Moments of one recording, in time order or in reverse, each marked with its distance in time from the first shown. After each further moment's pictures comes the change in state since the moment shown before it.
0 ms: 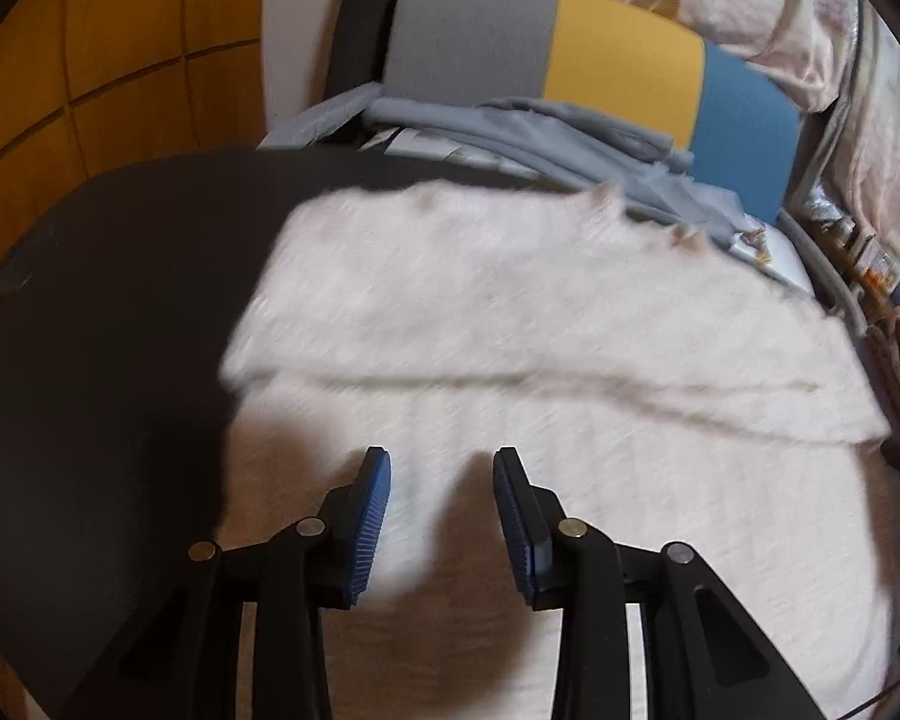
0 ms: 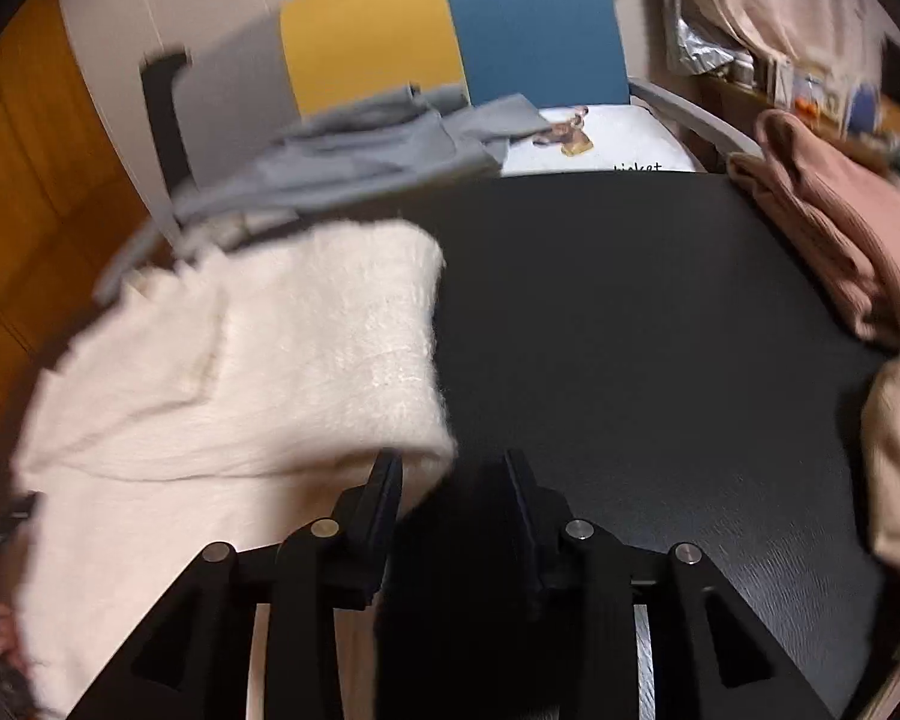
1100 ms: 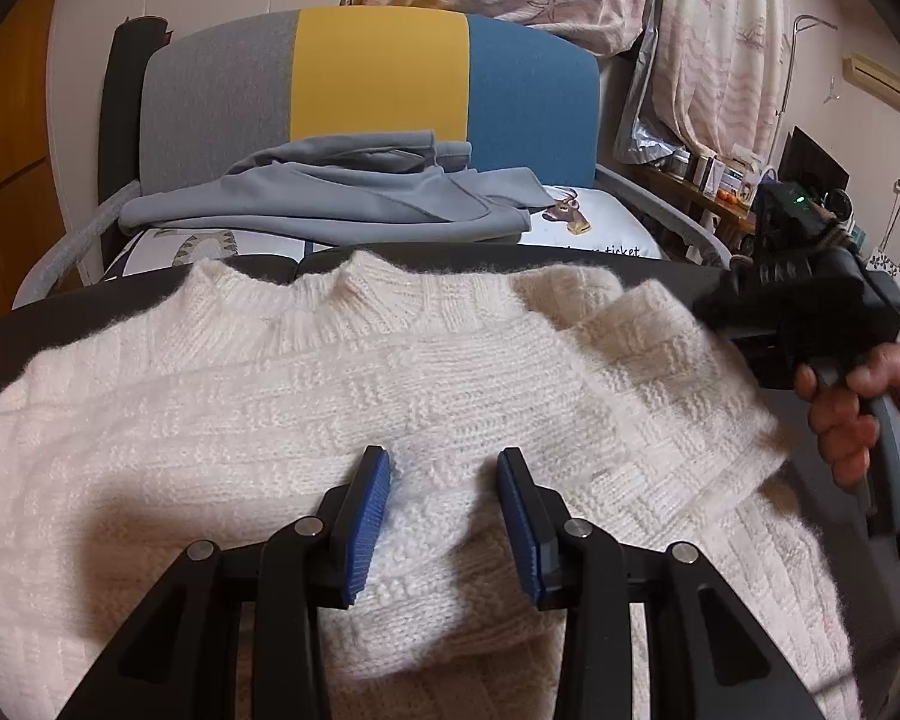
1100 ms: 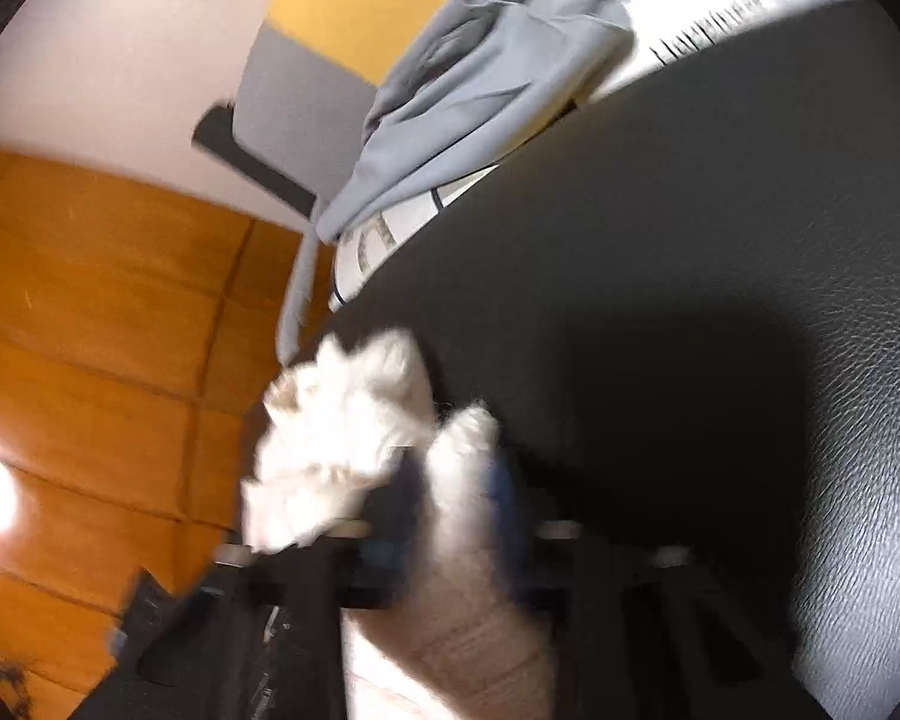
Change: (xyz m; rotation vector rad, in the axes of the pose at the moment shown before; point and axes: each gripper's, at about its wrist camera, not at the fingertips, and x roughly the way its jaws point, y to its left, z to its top) left arm 0.060 -0.175 0.027 0.319 -0.036 -0.259; right arm 0.133 0.006 0.091 0.231 0.260 0.559
